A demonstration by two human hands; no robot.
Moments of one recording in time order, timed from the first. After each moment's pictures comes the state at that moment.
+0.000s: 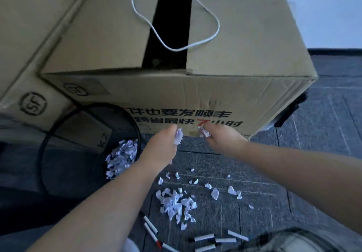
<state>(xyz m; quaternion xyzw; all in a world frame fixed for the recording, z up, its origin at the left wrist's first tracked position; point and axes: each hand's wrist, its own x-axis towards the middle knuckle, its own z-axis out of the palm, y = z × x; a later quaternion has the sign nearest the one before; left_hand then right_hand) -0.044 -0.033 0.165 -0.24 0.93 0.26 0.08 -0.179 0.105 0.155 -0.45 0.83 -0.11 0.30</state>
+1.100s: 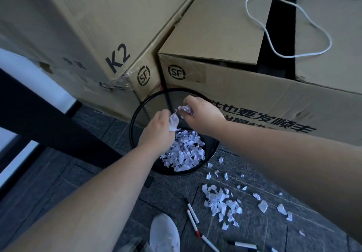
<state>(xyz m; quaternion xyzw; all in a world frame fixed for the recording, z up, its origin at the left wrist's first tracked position) 0.116 -0.153 0.196 -0.43 0.87 0.23 -0.04 -0.031 -0.102 0.201 -0.57 0.77 -0.21 0.19</state>
